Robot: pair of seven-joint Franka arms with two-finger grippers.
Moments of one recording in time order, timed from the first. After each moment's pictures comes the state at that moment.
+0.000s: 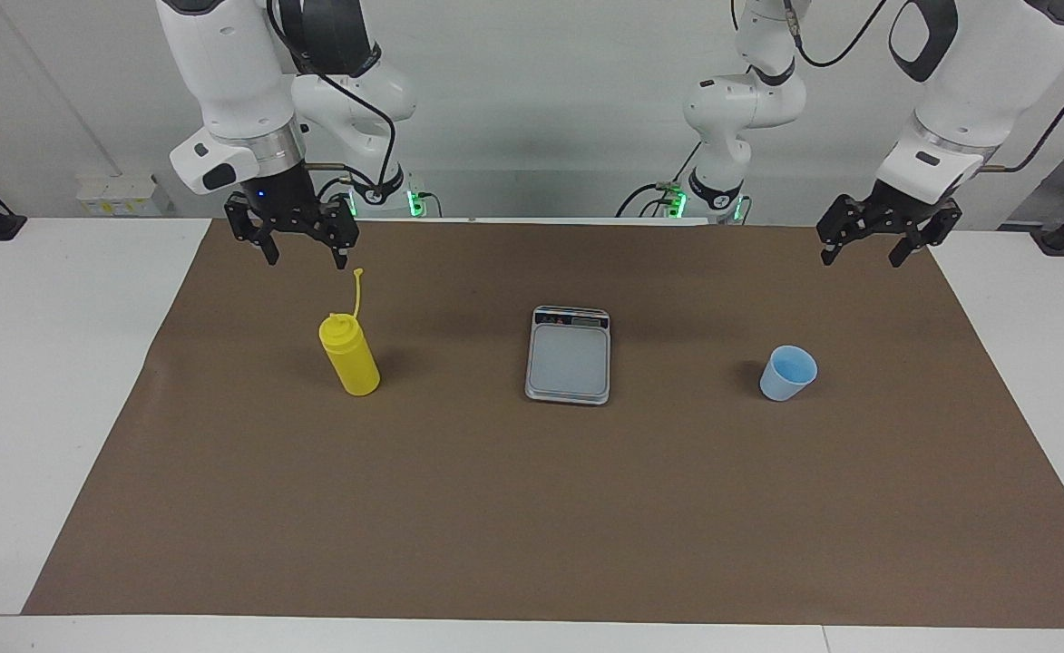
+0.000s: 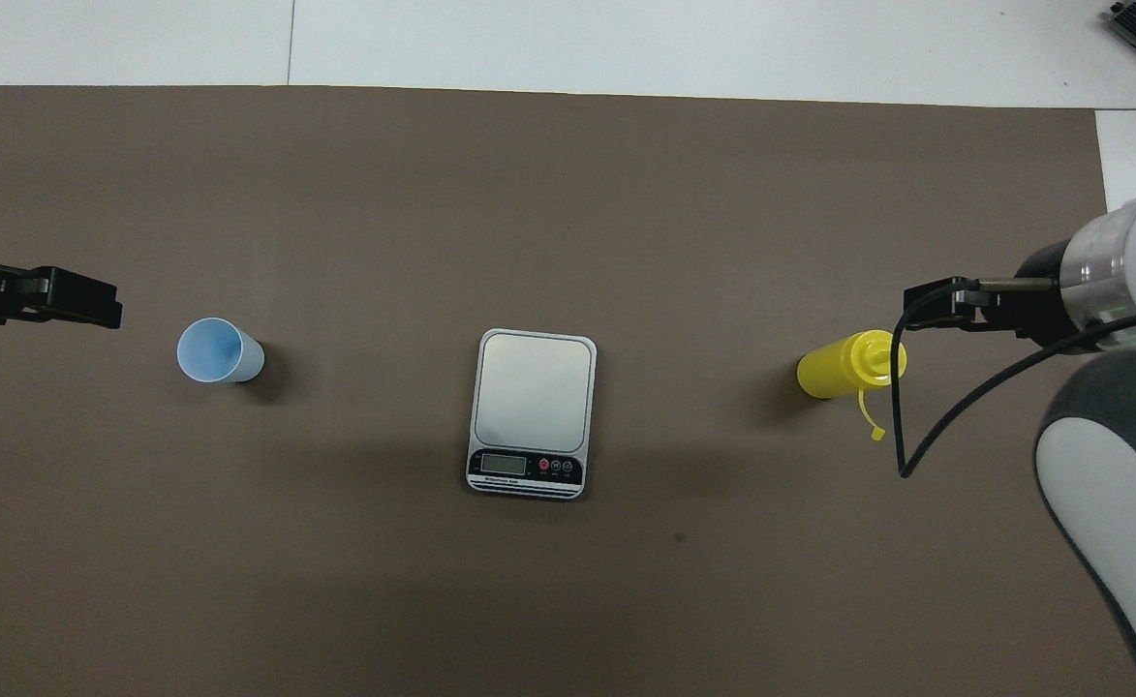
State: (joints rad) left arm 0.06 -0.02 -0.15 -1.61 -0.01 1.60 0.01; right arm 0.01 -0.05 0.10 -1.70 -0.02 1.71 0.20
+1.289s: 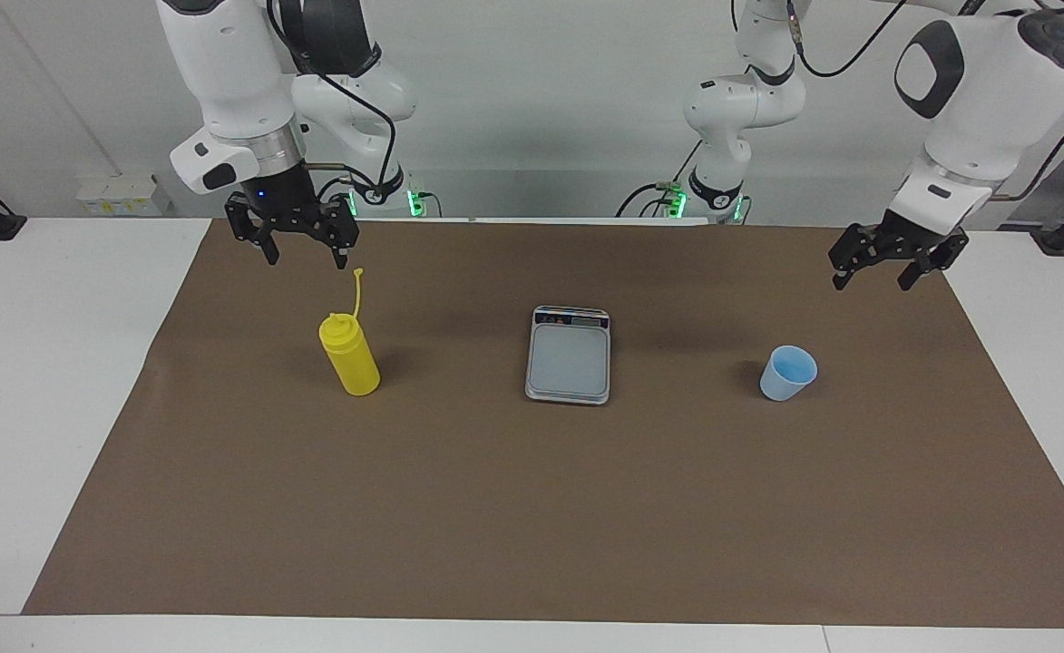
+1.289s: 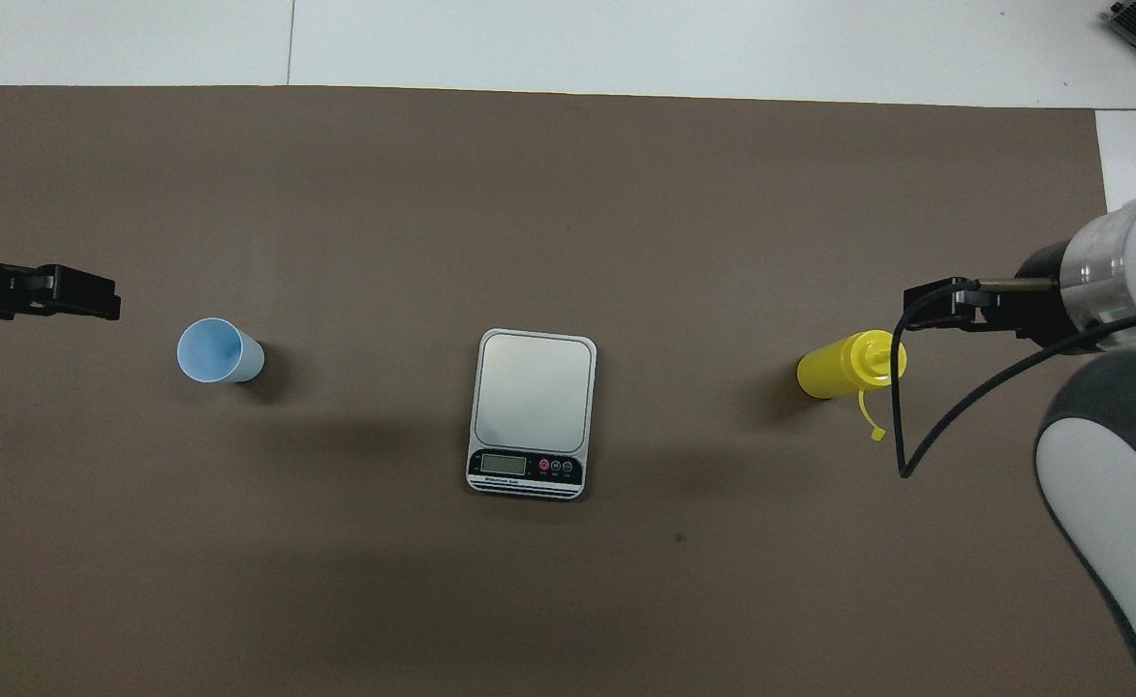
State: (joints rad) left arm 0.13 -0.01 -0.14 -1.77 -0.01 1.81 0.03; right arm 0.01 -0.05 0.10 -1.70 -0.02 1.71 0.20
